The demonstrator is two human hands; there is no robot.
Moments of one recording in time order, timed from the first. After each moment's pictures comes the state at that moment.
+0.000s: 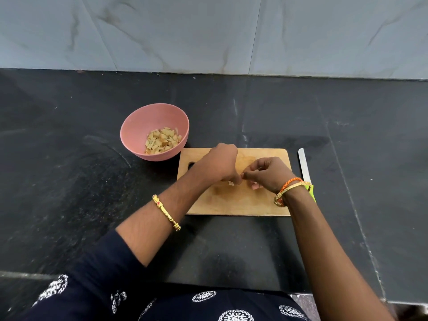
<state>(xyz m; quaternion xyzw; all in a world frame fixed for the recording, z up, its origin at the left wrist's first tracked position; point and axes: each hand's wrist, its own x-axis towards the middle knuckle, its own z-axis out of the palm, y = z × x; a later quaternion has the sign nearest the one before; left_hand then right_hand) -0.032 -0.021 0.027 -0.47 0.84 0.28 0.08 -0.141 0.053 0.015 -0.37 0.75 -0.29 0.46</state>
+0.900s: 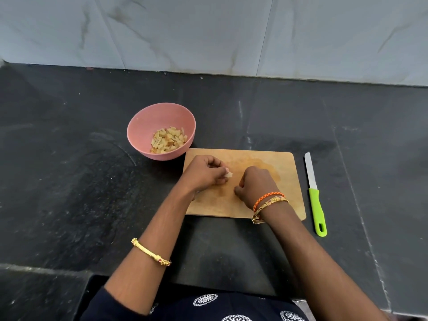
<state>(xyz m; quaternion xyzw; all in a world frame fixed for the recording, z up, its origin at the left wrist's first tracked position) 0.018 -0.018 0.000 -0.53 0.53 0.63 -0.18 -0.096 0.046 0.012 -0.53 0.80 -0.07 0.26</state>
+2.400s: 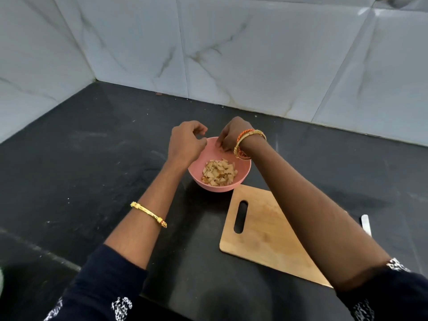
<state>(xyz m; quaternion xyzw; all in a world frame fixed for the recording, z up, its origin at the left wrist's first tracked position) 0.123 -0.136 0.055 -0.63 0.66 0.21 -0.36 -0.012 -0.146 0.084 -0.63 0.70 -0.15 0.31</state>
